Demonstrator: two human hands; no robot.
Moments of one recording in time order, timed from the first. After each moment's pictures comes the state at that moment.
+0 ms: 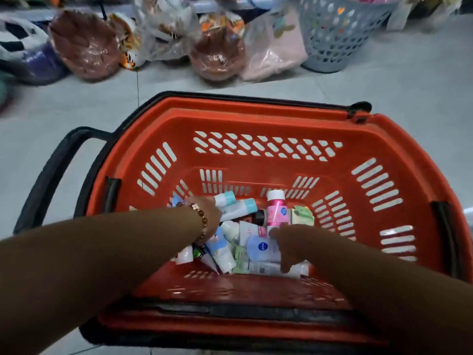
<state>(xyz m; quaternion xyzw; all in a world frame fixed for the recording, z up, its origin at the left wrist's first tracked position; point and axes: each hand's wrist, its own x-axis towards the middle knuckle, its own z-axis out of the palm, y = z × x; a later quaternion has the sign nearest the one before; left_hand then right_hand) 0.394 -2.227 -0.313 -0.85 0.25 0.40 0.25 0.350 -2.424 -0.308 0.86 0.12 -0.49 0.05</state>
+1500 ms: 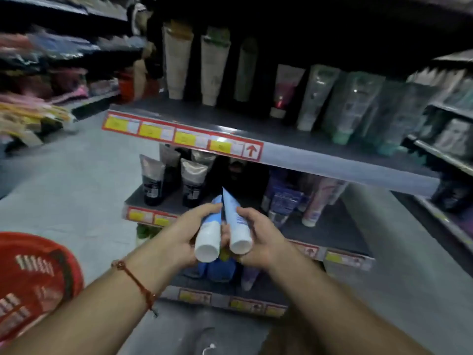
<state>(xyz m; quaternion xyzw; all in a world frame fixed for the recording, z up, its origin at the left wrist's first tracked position) 0.045 -2.584 0.010 -0.45 0.10 0.70 -0.55 -0.085 -2.654 -0.007 -0.20 0.35 -0.21 0.89</state>
